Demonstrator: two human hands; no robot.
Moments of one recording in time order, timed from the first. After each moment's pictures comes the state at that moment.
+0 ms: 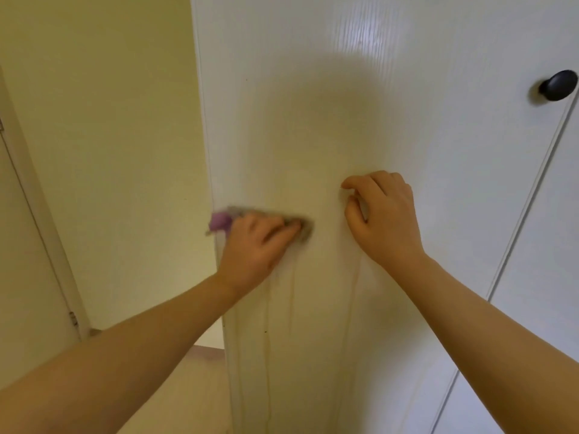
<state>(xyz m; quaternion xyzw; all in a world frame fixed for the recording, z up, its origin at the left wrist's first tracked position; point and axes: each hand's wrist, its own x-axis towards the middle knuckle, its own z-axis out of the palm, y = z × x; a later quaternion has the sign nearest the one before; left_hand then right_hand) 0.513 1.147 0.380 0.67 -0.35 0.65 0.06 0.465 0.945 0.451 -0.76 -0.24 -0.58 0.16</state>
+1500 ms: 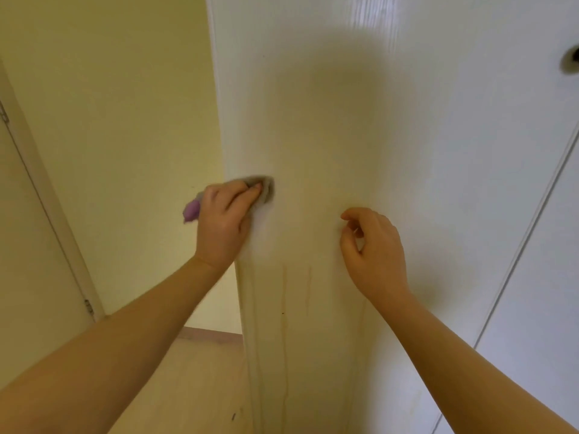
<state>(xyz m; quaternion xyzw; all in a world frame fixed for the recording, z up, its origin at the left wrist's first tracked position) 0.512 1.208 0.383 0.70 -0.28 0.64 0.13 0.438 0.981 0.386 -0.82 -0.15 -0.45 0.33</state>
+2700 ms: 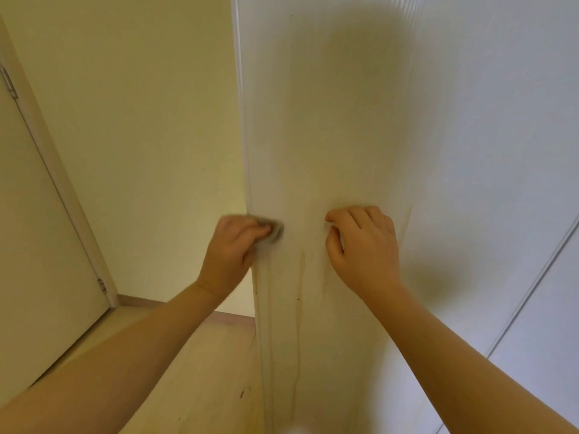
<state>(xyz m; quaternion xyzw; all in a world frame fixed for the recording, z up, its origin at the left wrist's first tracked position) 0.506 1.233 0.313 0.75 -0.35 0.54 0.17 0.456 1.014 0.365 -0.83 -0.18 -0.51 0.13</state>
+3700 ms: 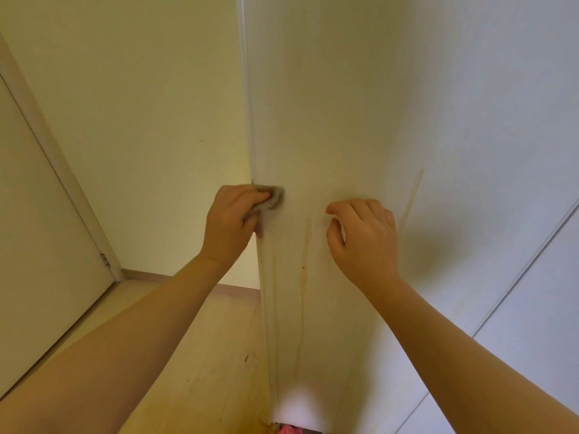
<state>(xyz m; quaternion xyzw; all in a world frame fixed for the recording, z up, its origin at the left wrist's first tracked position) 0.494 1.235 0.308 0.79 -0.28 0.48 0.25 0.438 1.024 0.338 -0.86 -0.17 -0.46 0.16</state>
